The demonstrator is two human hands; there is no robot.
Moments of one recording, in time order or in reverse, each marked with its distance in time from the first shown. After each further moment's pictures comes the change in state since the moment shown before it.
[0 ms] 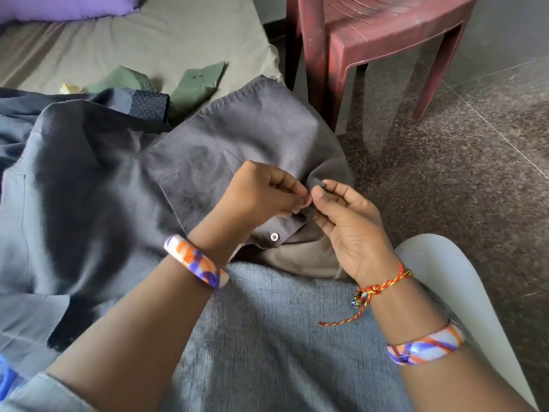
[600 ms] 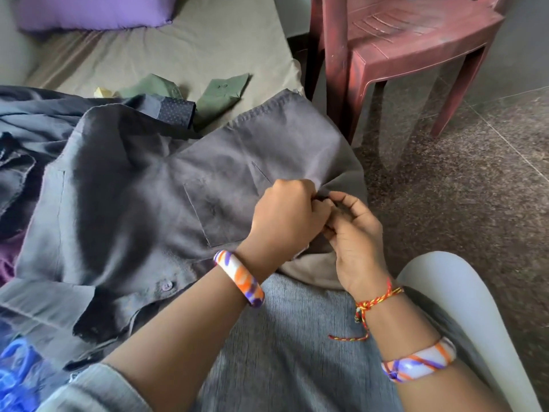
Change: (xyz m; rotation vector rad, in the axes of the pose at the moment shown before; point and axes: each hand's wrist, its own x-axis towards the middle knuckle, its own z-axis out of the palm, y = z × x) left_hand 0.005 -0.014 0.023 0.723 0.379 0.264; right_hand 0.002 0.016 0.012 -0.064 0.086 -0.086
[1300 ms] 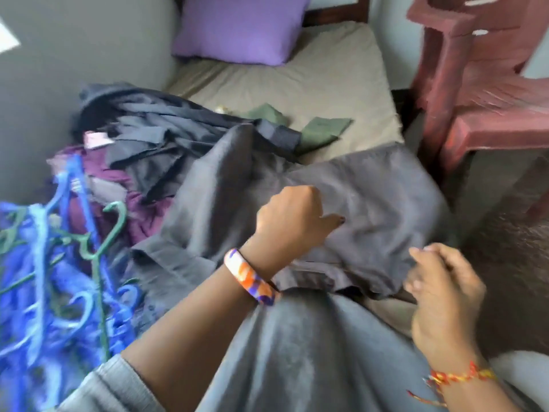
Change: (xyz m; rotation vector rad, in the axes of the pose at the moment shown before) left_hand -0.024 -0.057 -0.098 0.087 0.006 -0.279; right_hand -0.026 0.002 0.019 -0.191 -0.006 -0.313
